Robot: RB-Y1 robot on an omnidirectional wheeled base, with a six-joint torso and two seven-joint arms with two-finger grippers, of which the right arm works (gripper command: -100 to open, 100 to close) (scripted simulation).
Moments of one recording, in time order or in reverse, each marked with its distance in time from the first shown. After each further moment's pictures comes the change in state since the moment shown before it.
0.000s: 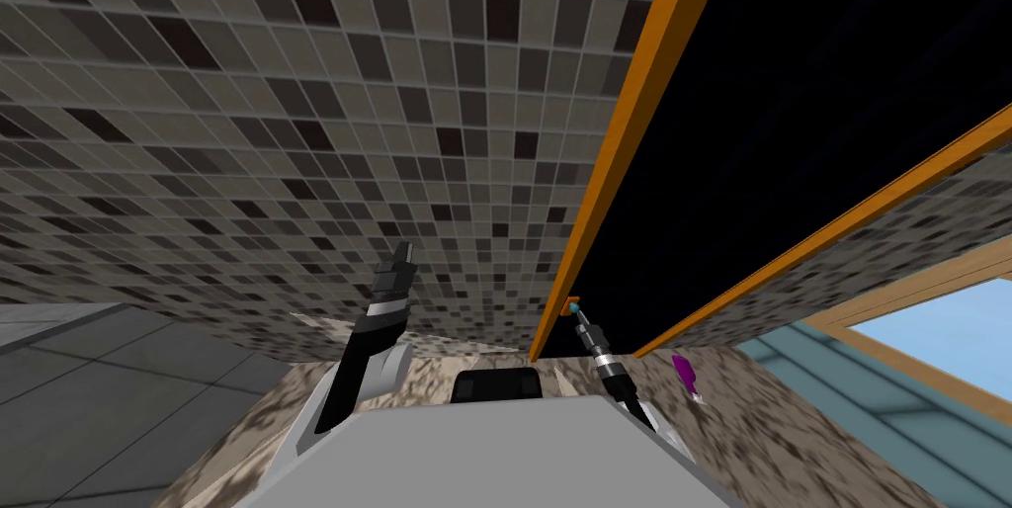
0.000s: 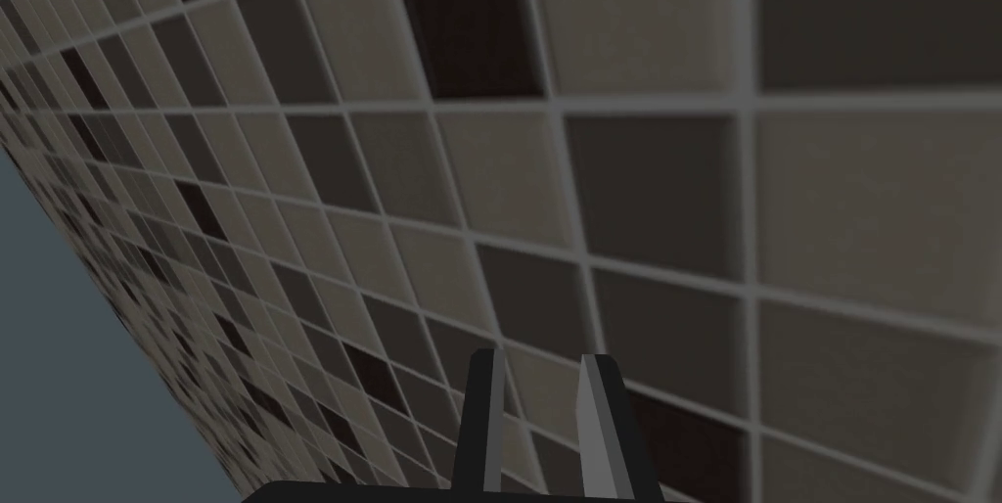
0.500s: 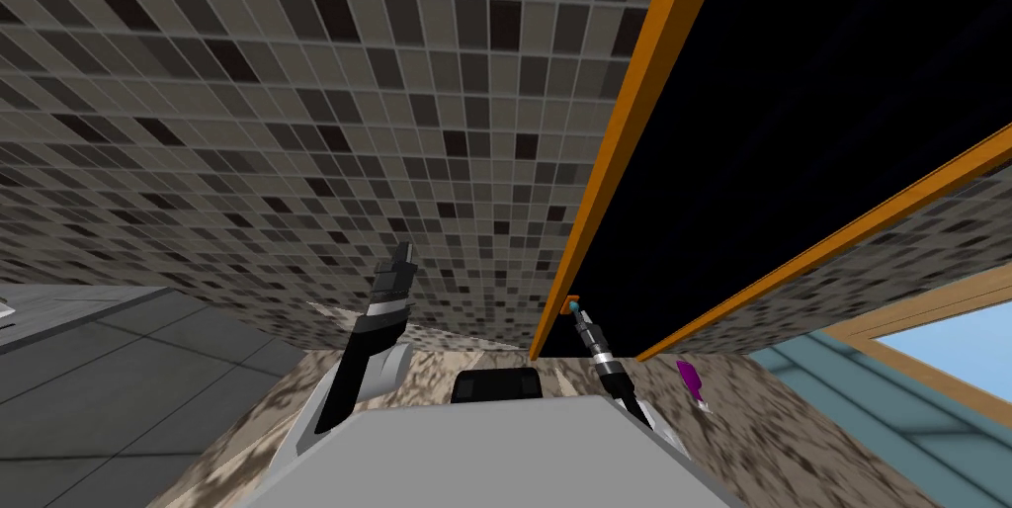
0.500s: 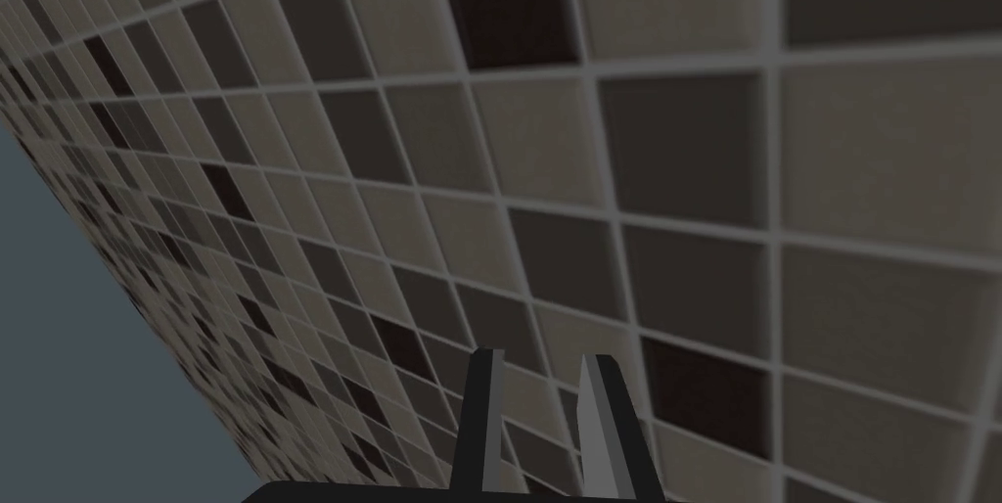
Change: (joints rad) arm -0.005 0.009 0.008 -0.006 -0.043 0.010 -0.134
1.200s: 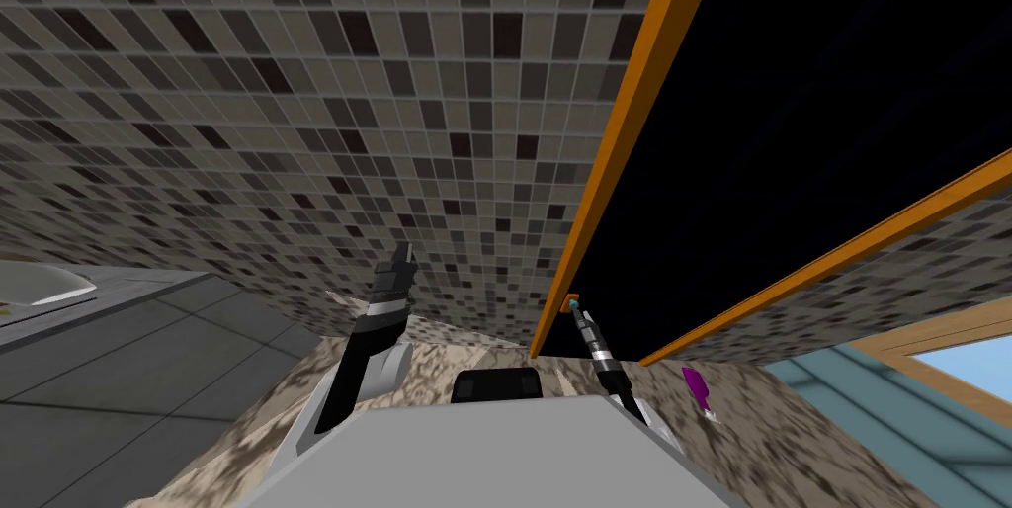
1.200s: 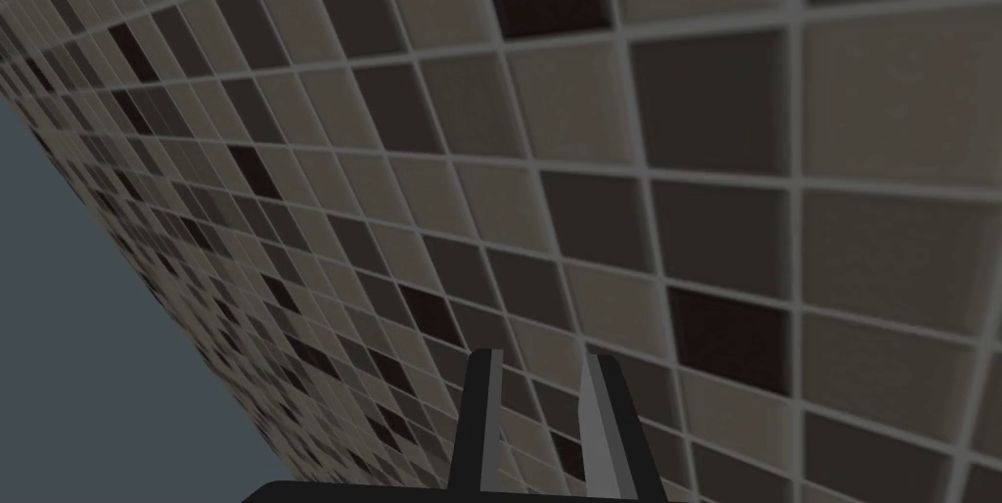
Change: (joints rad) arm -0.009 0.014 0.005 -0.005 -0.058 0.012 -0.175
